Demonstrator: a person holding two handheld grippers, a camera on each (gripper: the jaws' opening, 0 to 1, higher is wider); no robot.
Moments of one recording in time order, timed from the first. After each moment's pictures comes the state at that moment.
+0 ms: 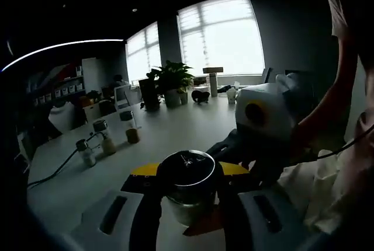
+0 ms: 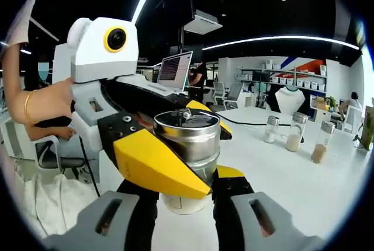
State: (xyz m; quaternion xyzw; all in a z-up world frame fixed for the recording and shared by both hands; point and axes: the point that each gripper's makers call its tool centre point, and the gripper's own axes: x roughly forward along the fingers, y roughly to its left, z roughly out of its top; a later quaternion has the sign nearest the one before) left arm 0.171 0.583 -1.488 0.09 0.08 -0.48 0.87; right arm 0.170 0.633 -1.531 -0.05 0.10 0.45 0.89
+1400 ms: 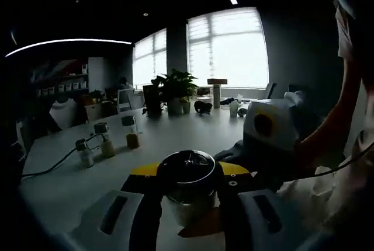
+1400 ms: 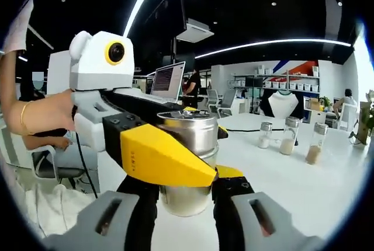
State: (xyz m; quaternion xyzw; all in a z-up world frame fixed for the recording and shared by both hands) left arm 0.167 0.576 -1.474 0.07 0.07 -0.48 0.87; right arm 0.168 0.625 -1.516 -0.04 0.07 0.43 0.90
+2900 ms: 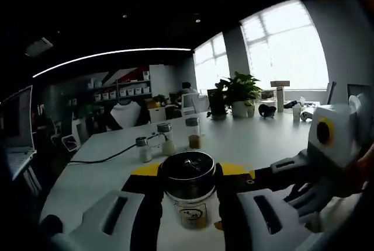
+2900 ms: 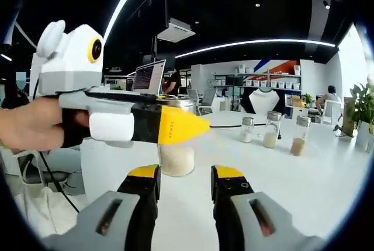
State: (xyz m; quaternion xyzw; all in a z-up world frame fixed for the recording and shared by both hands) left arm 0.211 0.631 -1.475 0.07 0.04 -0.25 0.97; right arm 0.177 0.607 -1.528 -0.04 0.07 0.37 0.92
